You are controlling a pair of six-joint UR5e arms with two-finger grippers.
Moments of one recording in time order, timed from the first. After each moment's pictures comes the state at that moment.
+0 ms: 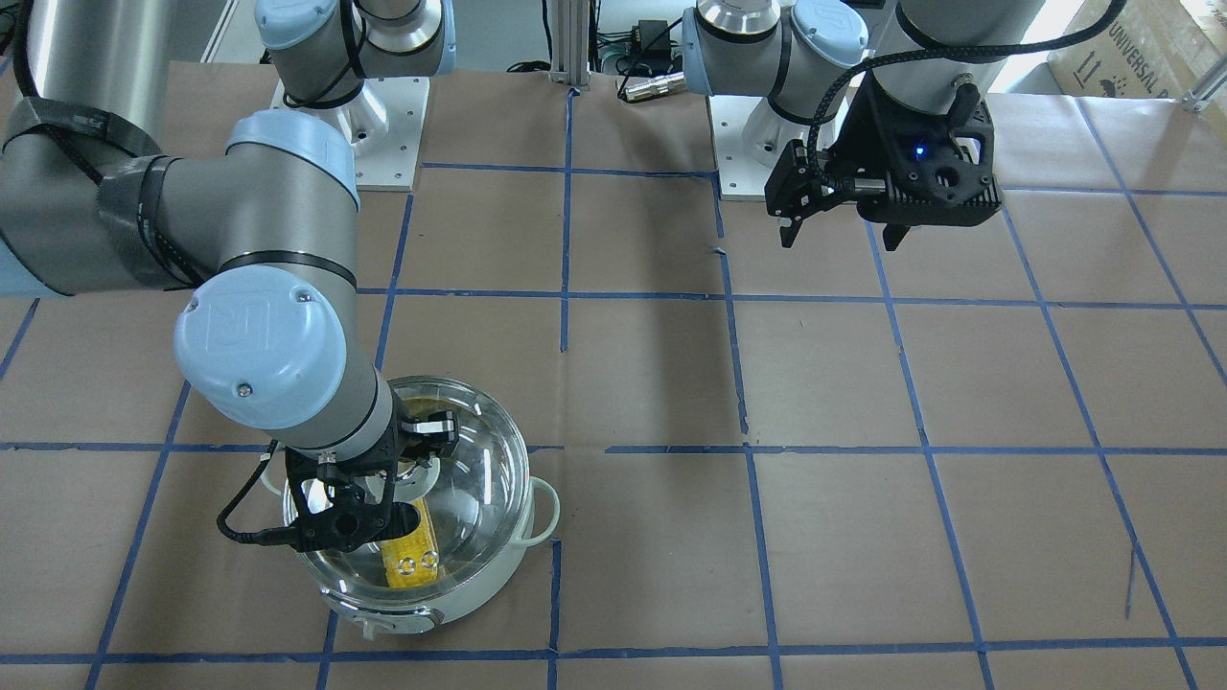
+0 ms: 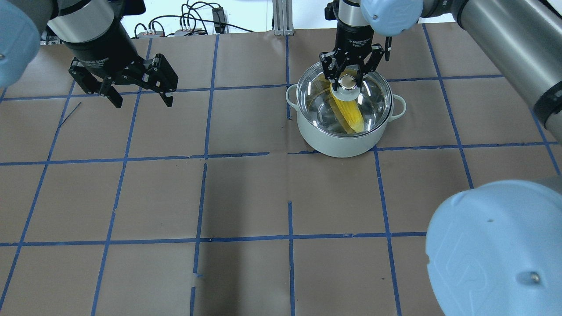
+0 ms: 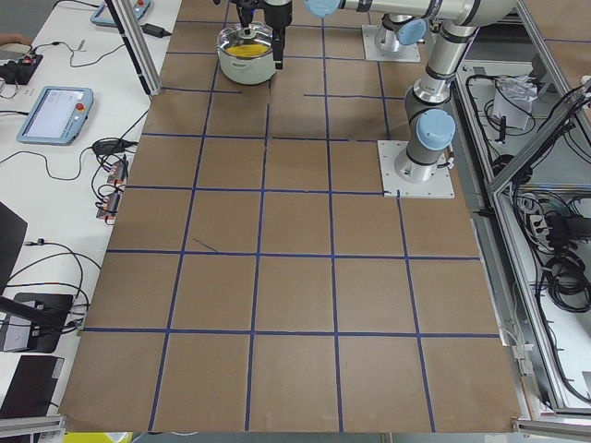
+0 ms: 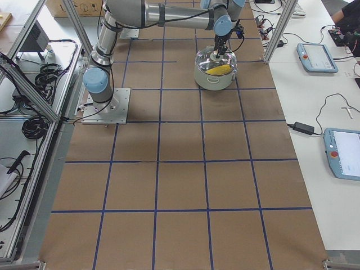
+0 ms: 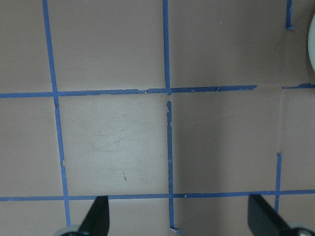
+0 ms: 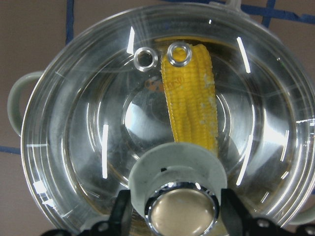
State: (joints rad) left arm -1.57 -1.59 -1.49 -1.65 1.59 0.01; right arm 1.70 -1.04 1.20 -1.59 -1.55 -0.03
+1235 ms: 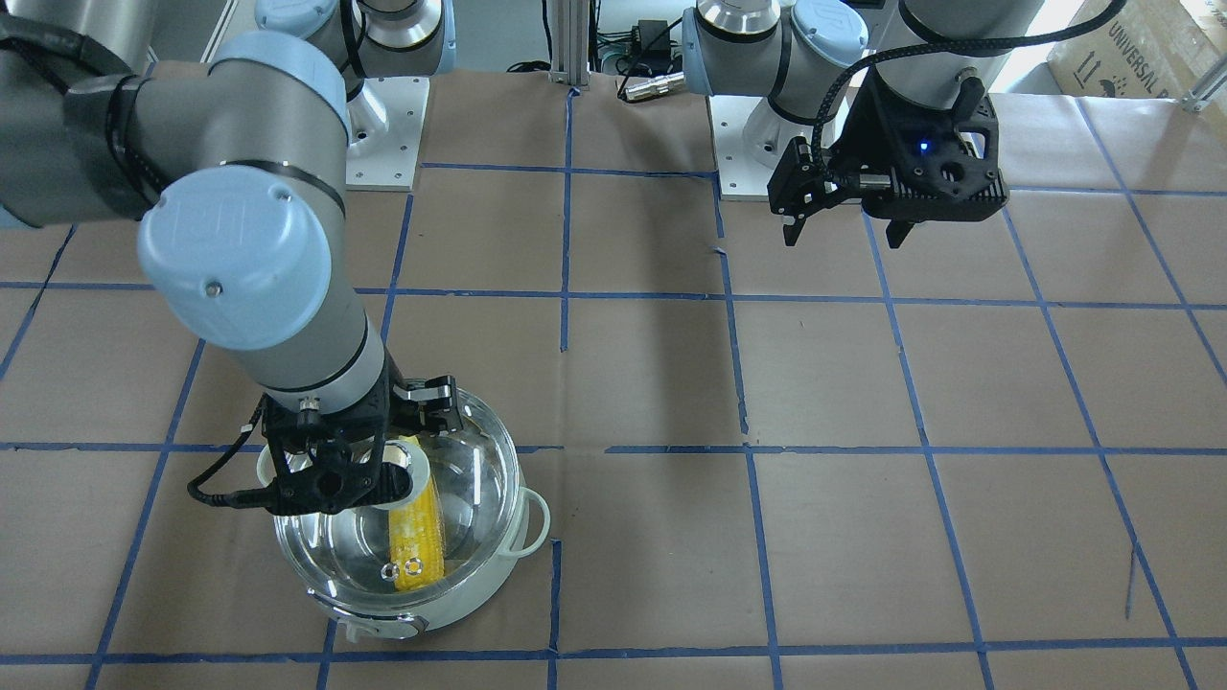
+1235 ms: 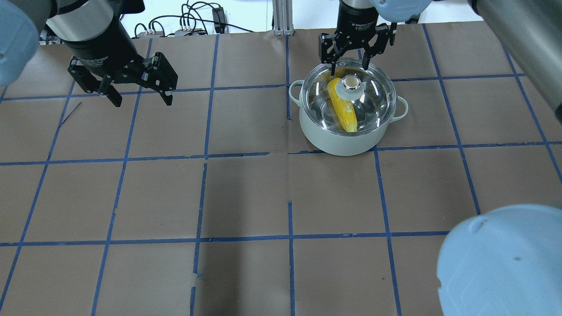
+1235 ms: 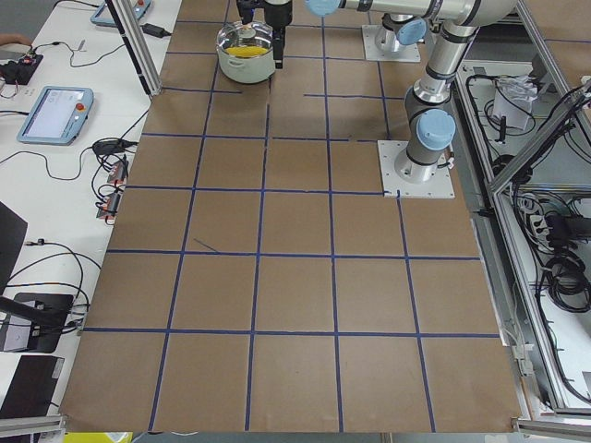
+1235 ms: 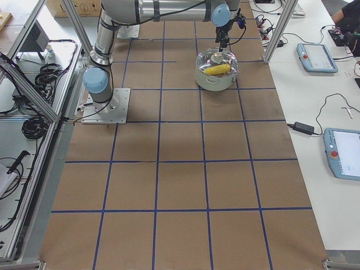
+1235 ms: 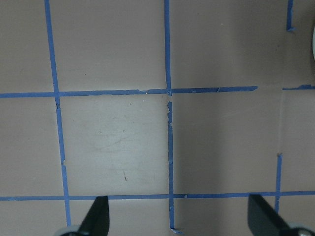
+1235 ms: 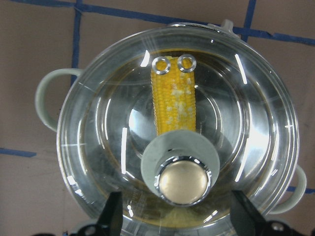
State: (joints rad) left arm -1.57 -1.59 -1.49 -1.65 1.59 0.01; right arm 1.72 -1.12 1.17 -1.57 -1.56 0.00
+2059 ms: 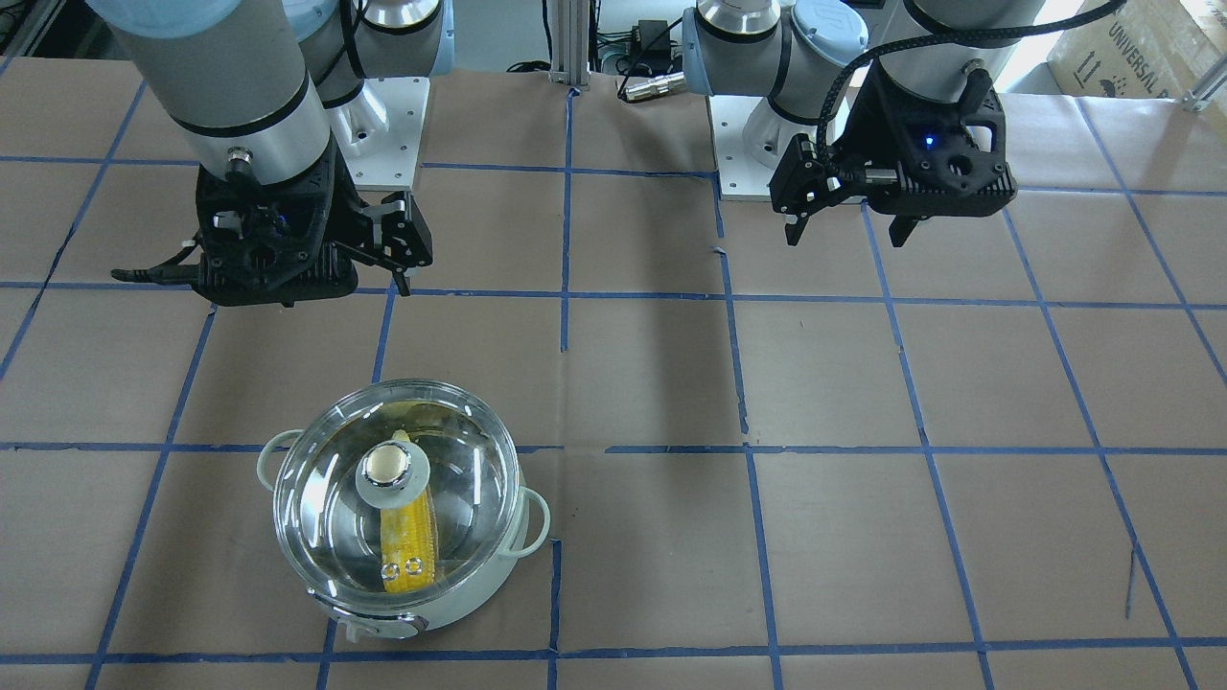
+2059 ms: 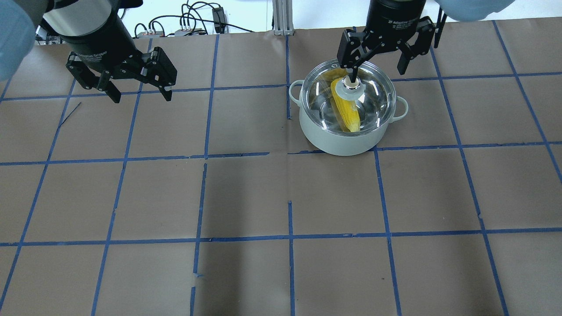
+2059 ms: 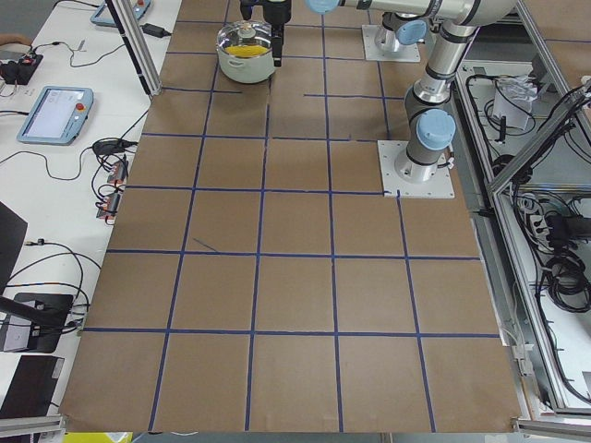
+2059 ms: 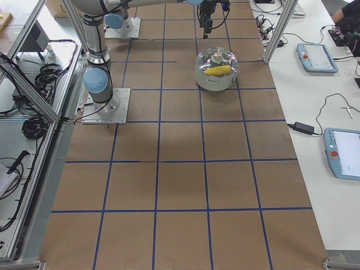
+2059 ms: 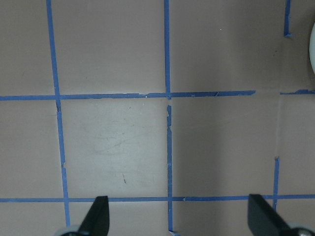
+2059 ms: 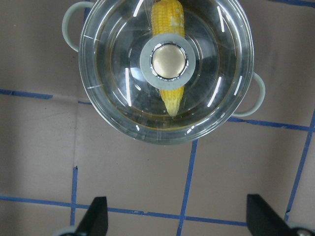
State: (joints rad) left arm -1.58 -1.59 -1.47 -1.65 1.59 0.00; right arm 1.69 -1.40 1.34 -1.47 -1.58 -0.01
